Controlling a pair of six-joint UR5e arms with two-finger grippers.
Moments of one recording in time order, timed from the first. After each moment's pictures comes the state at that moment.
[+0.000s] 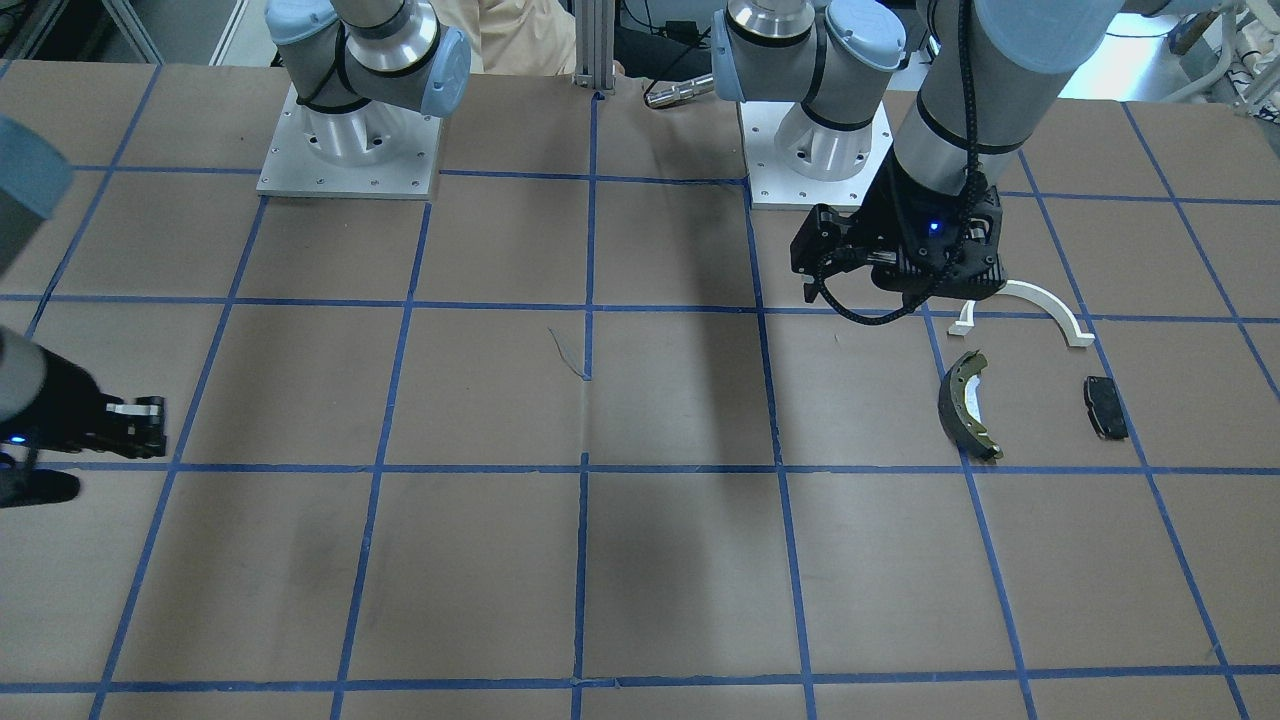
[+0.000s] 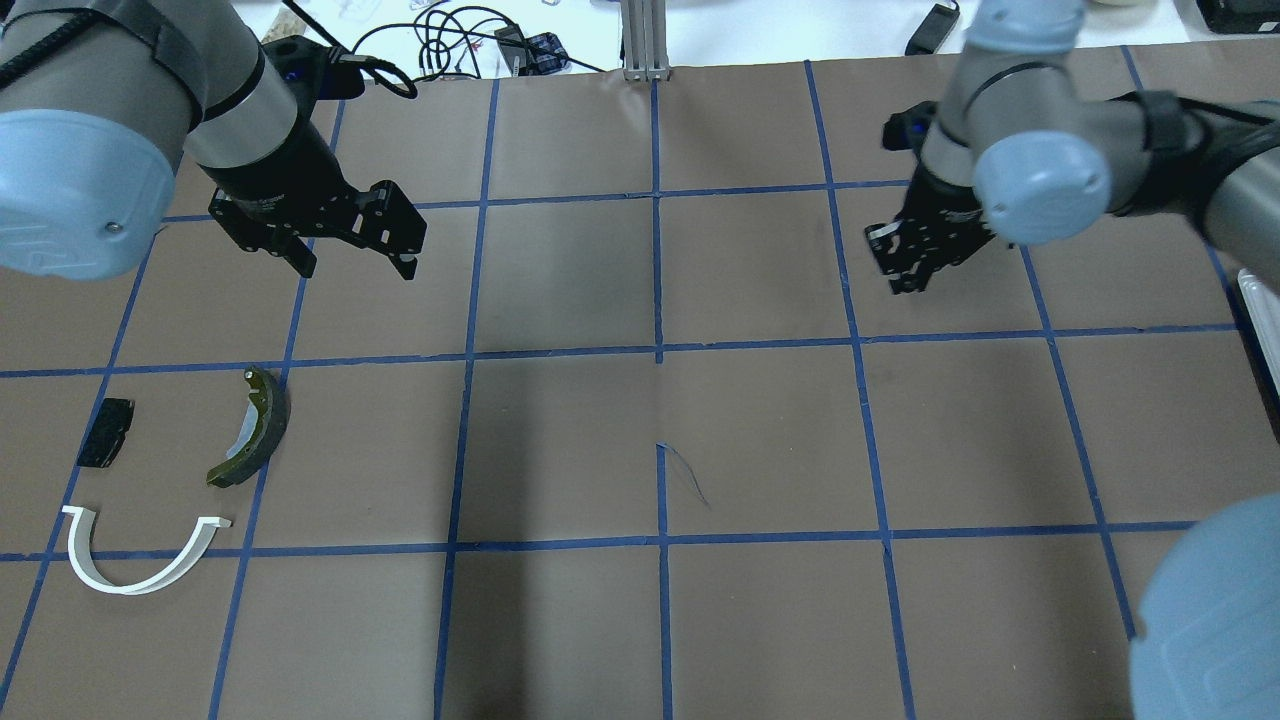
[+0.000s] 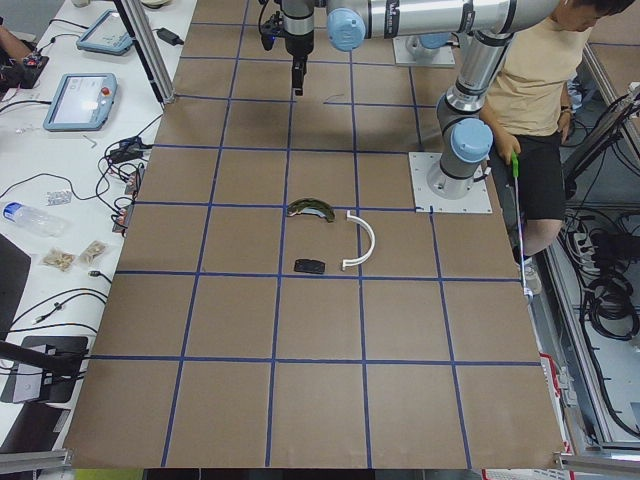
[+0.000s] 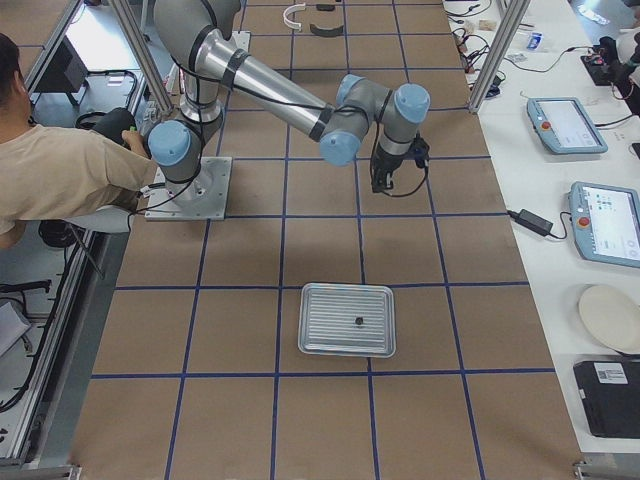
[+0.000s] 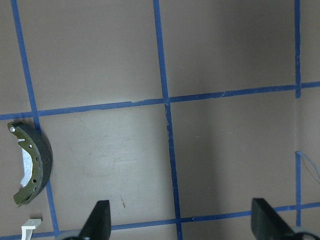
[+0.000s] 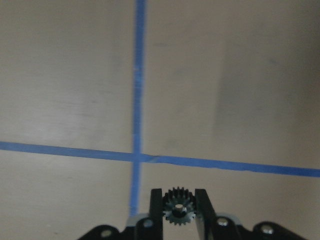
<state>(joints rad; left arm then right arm) -1.55 -1.59 -1.65 -1.47 1.55 0.11 1.58 -1.22 1.74 -2.01 -1.57 -0.07</state>
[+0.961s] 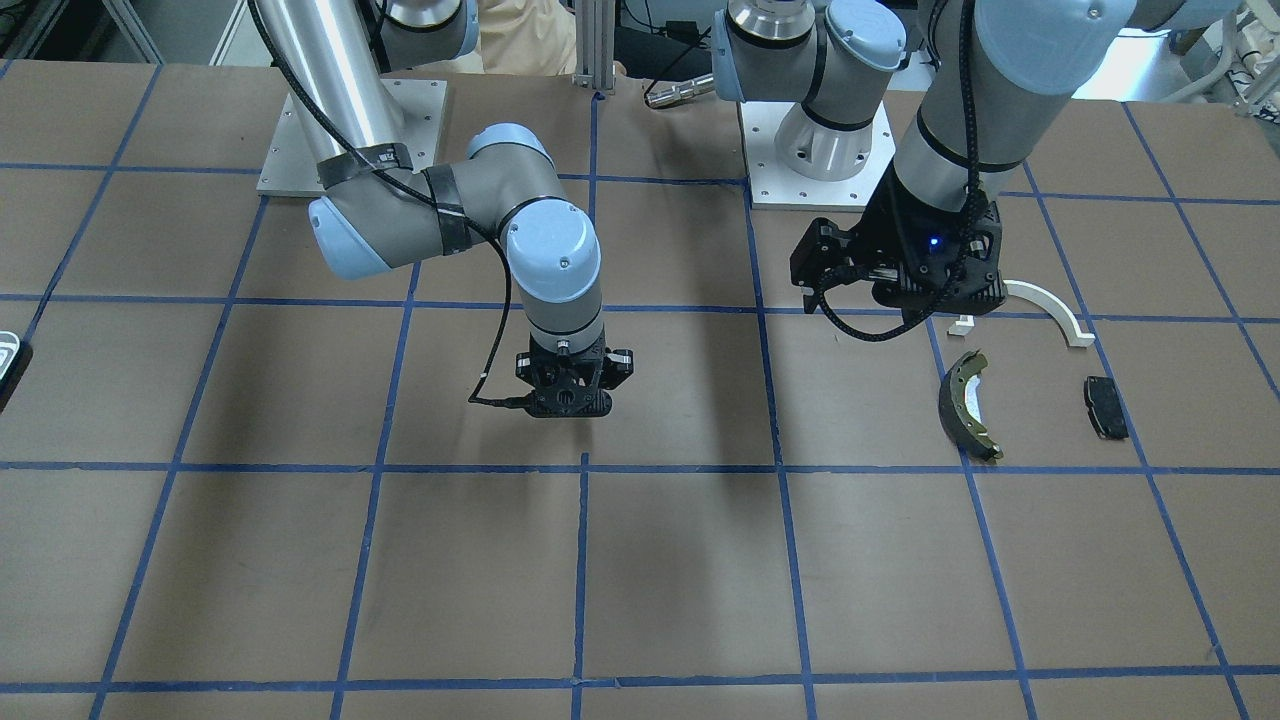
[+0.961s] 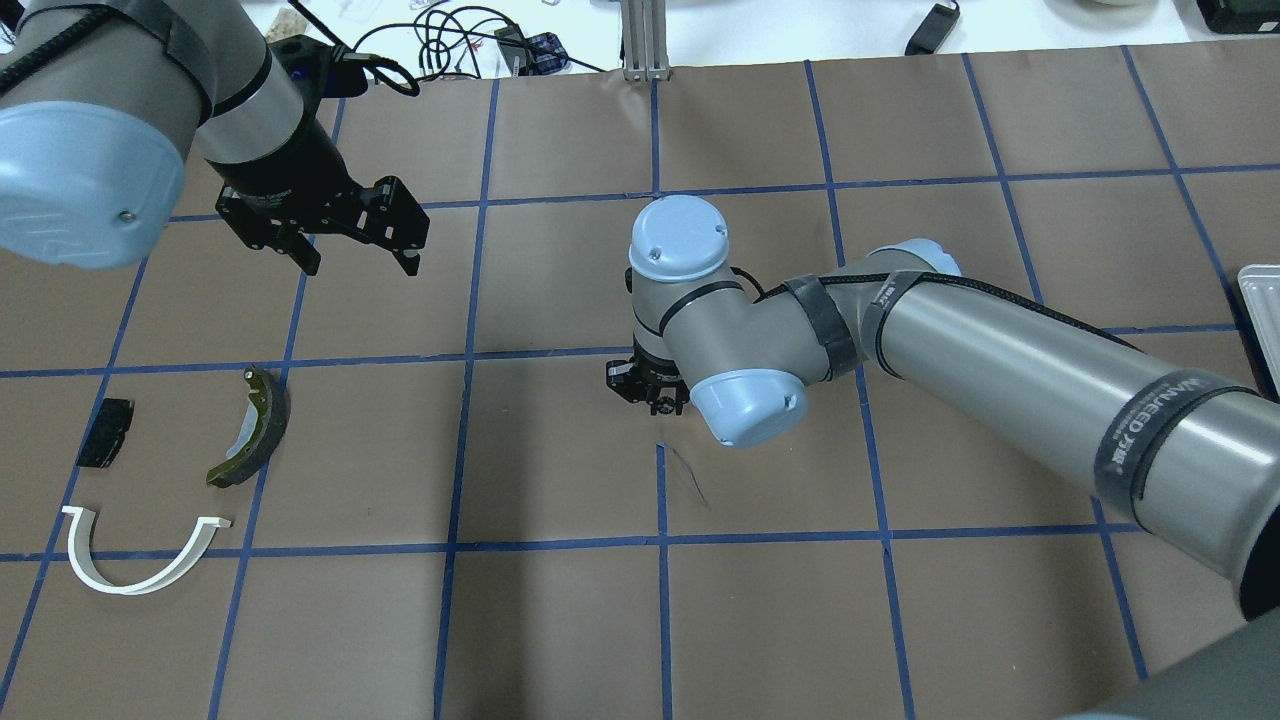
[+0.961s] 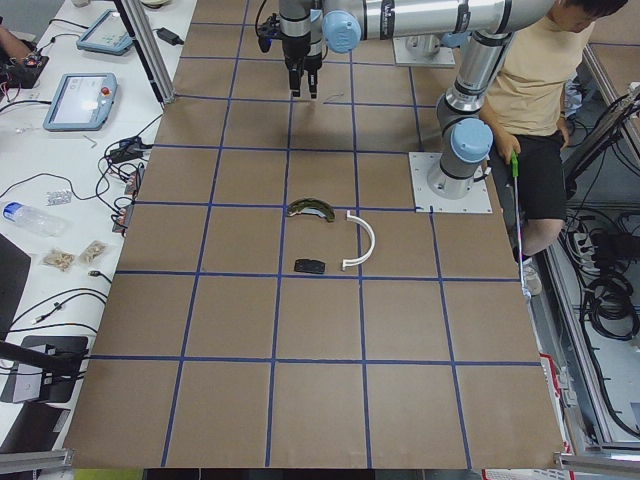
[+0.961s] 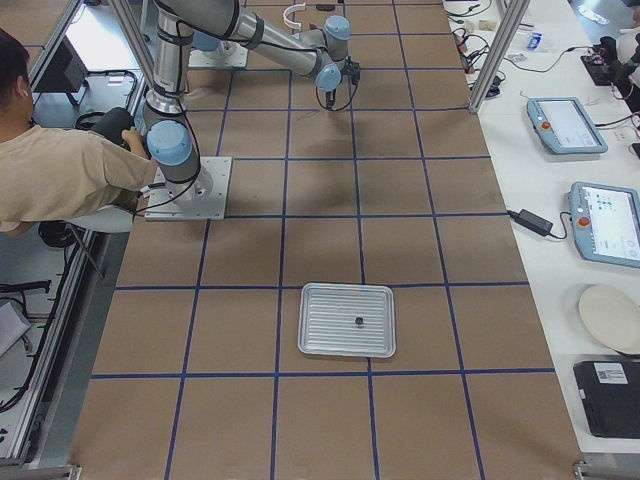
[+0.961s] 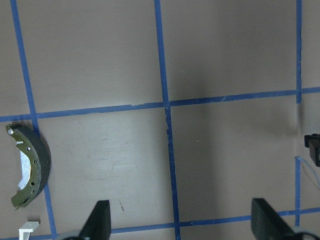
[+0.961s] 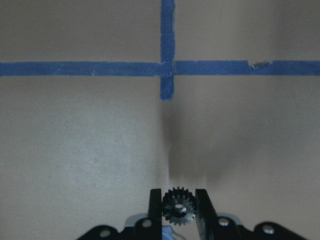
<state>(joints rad) -1.54 -1.62 -1.65 -1.47 1.55 0.10 1.97 -1.14 1.85 -2.26 -1.49 0.40</state>
